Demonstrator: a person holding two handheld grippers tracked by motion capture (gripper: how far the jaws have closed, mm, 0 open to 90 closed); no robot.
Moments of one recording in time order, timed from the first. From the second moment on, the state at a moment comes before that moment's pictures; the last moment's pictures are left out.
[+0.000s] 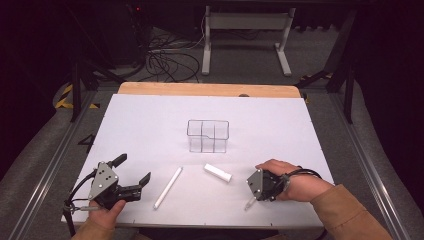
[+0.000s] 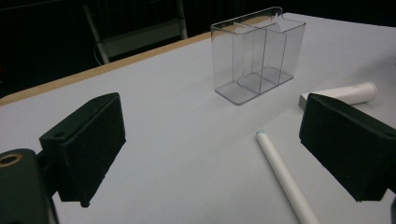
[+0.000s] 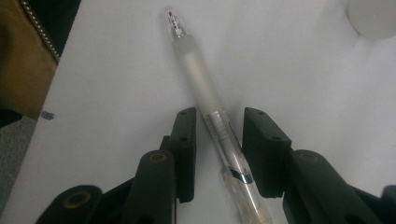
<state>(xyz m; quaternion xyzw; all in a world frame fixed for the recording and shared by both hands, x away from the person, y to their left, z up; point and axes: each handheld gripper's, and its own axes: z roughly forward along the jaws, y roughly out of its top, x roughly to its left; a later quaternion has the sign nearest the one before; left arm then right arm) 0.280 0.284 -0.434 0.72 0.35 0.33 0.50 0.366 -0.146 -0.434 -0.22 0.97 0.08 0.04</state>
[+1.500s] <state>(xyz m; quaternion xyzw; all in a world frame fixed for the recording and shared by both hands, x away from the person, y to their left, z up) 0.281 0.284 -0.434 0.72 0.36 0.32 0.51 0.365 -0.150 -0.398 -0.22 0.96 0.14 0.07</state>
